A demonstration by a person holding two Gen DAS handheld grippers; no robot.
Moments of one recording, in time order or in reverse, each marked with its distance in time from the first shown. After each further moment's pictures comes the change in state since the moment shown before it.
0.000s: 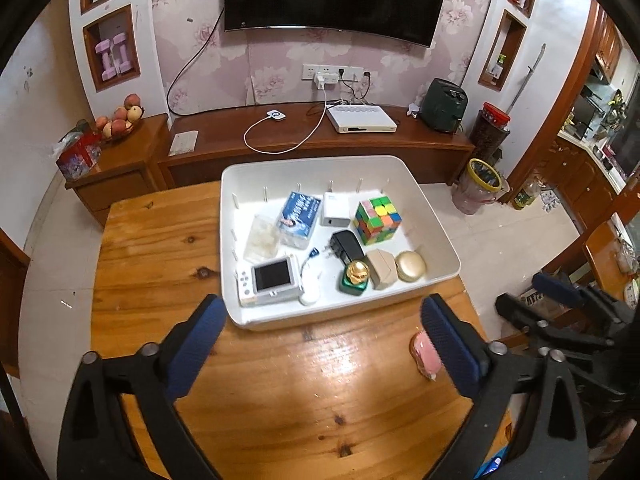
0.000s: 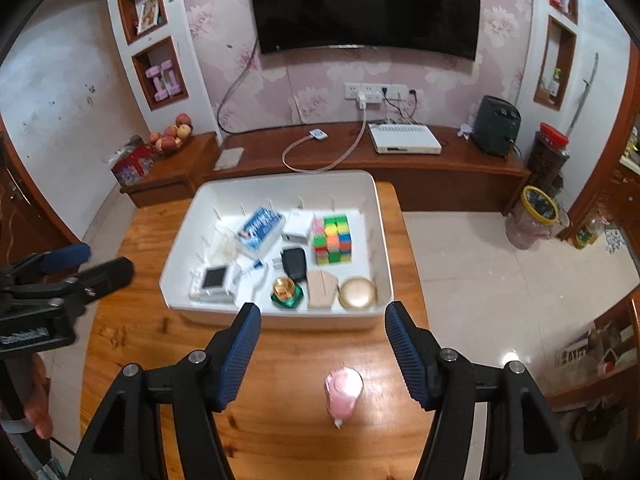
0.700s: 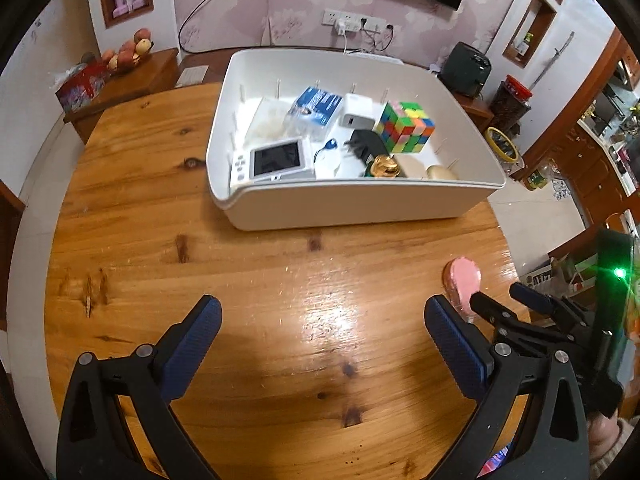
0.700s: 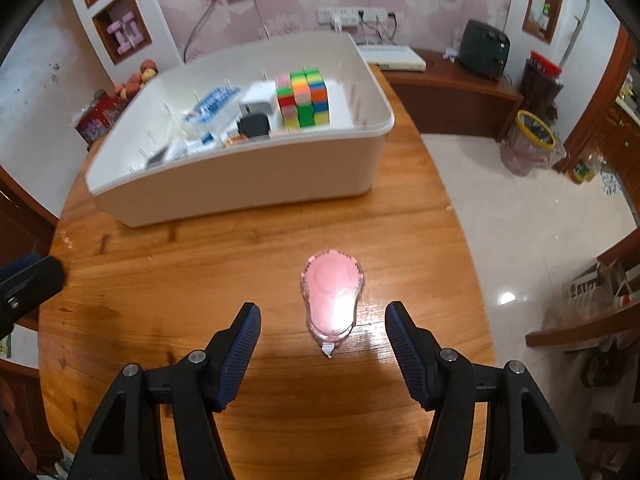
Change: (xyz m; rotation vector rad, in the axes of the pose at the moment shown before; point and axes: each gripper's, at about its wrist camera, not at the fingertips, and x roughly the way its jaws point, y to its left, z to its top) left arm 0.064 0.014 -0.086 -0.090 0.146 0.011; right arm 0.101 -0.012 -0.102 0.070 0.201 -0.037
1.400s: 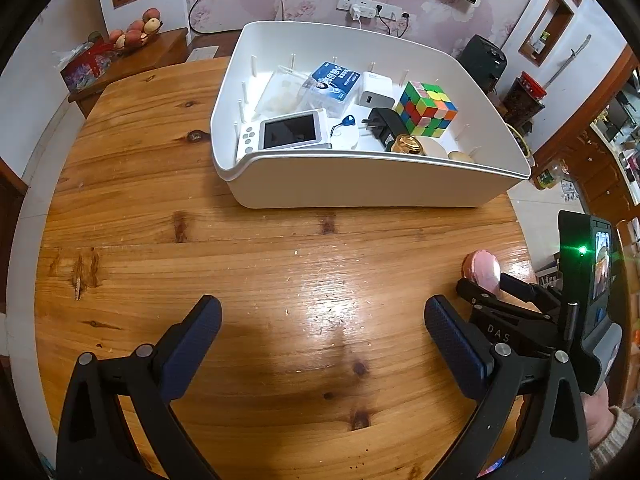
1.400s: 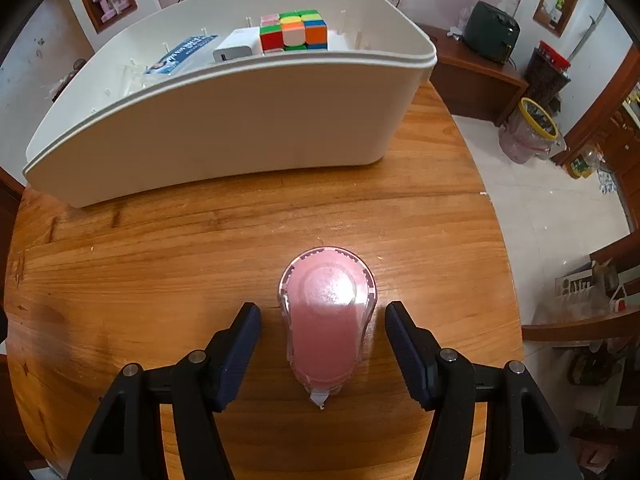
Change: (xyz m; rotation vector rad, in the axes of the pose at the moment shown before) left arm 0.023 0.011 -0.006 -0.042 0.045 0.015; right arm 0.059 0.002 0.009 -0.026 0.099 -0.058
